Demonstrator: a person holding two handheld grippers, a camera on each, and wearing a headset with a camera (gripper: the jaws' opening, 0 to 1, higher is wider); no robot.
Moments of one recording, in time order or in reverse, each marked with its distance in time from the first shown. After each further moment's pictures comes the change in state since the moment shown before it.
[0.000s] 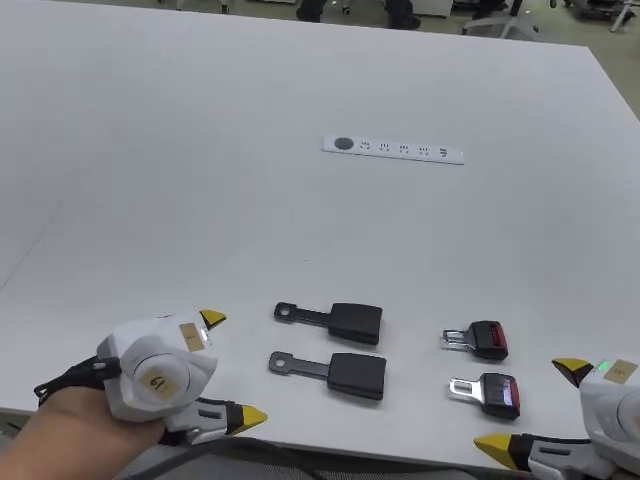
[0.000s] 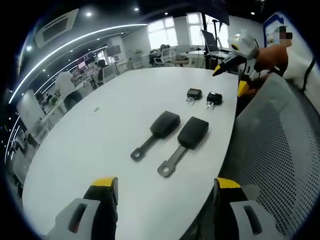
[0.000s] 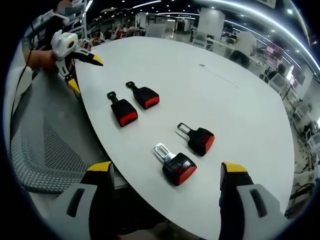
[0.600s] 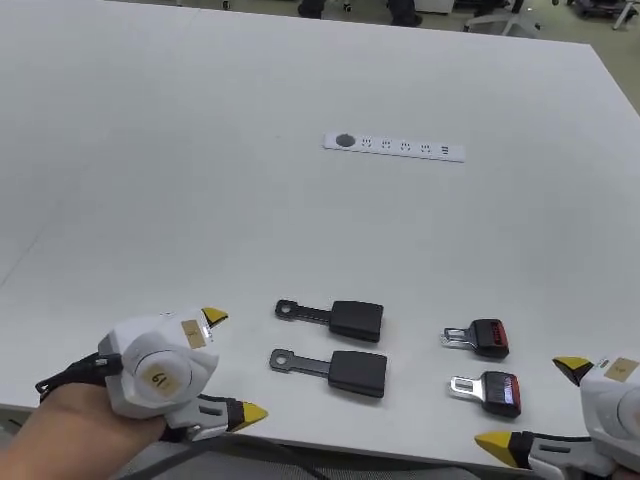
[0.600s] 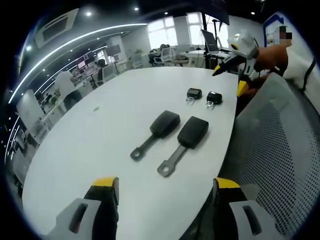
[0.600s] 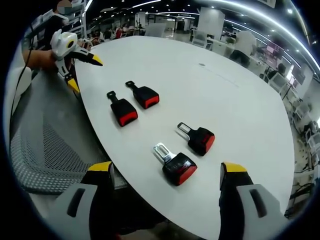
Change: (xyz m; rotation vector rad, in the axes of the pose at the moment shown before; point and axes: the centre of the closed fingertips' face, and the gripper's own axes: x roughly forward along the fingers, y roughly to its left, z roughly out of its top) left arm 0.000 -0.001 0.000 0.000 0.003 -0.002; right arm 0.002 -0.001 -0.002 0.000 0.006 0.000
